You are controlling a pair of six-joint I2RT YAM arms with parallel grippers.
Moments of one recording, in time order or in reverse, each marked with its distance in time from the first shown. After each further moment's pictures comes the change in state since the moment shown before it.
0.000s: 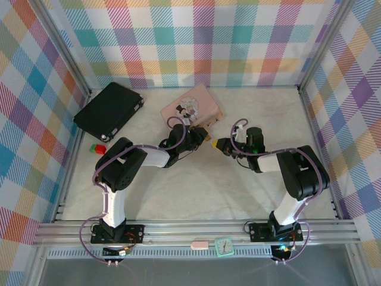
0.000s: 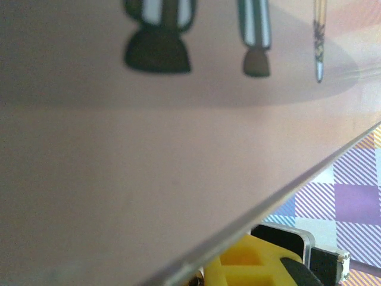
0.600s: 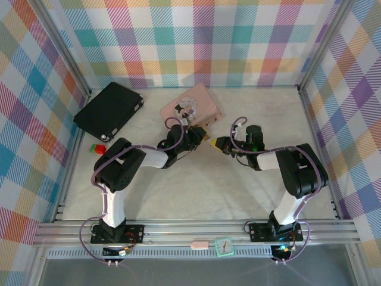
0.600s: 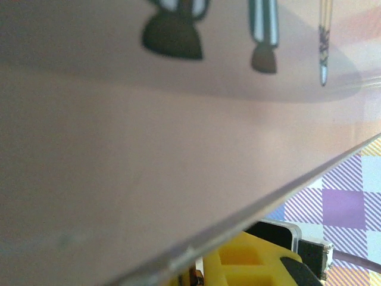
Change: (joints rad) left arm 0.008 -0.016 -0.031 0.037 0.002 -0.040; right arm -0.006 0.029 0.040 -0.002 -0.050 0.036
